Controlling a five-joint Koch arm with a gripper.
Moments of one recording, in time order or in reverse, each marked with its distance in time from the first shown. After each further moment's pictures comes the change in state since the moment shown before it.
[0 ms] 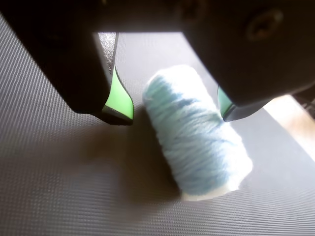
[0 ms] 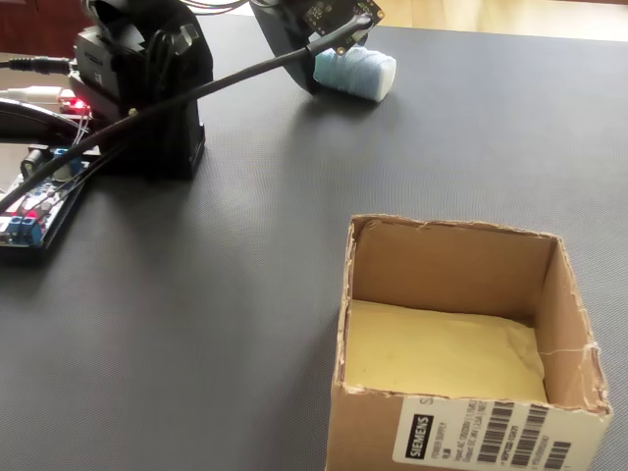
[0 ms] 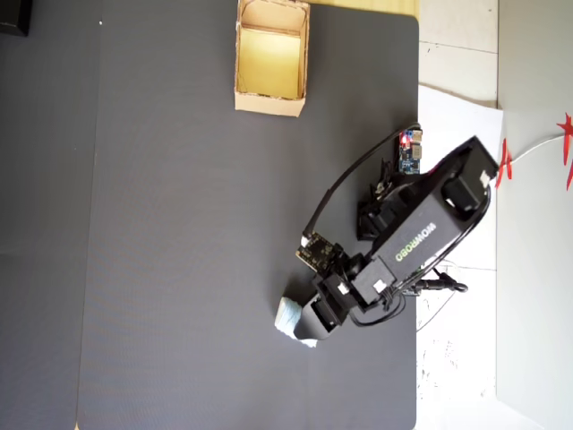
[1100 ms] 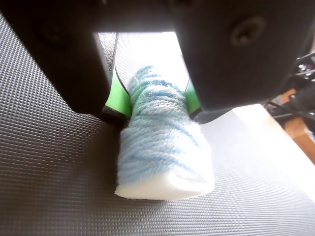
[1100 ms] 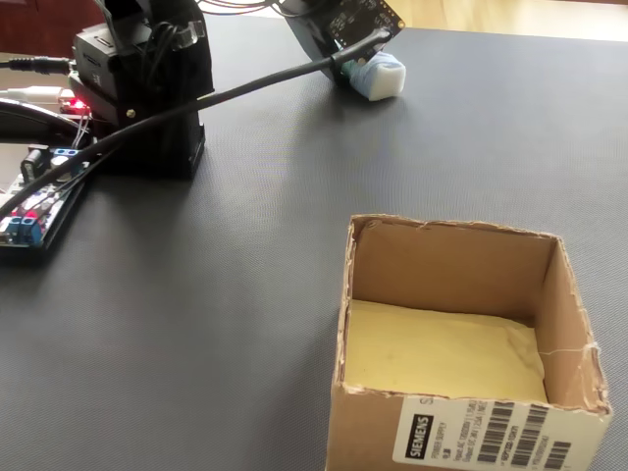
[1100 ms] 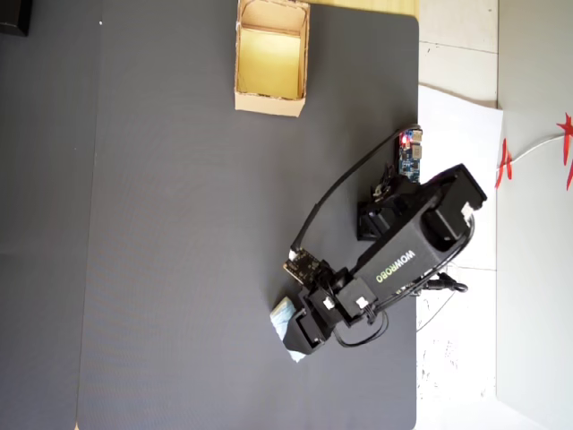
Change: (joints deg) arm 1.5 -13.4 -1.8 -16.3 -4.8
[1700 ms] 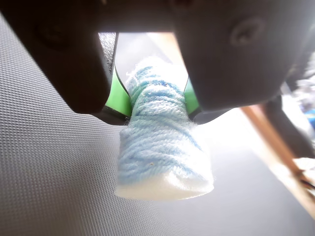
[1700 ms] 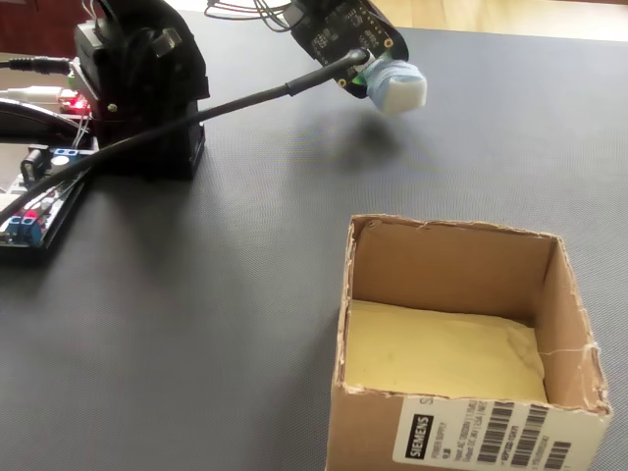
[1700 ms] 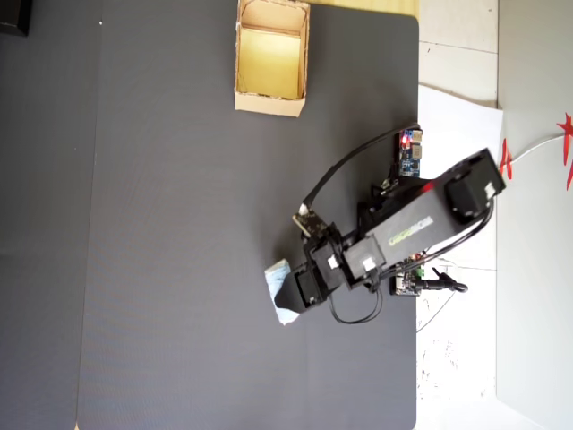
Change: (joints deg) arm 16.3 19.5 8.3 -1.3 -0.7
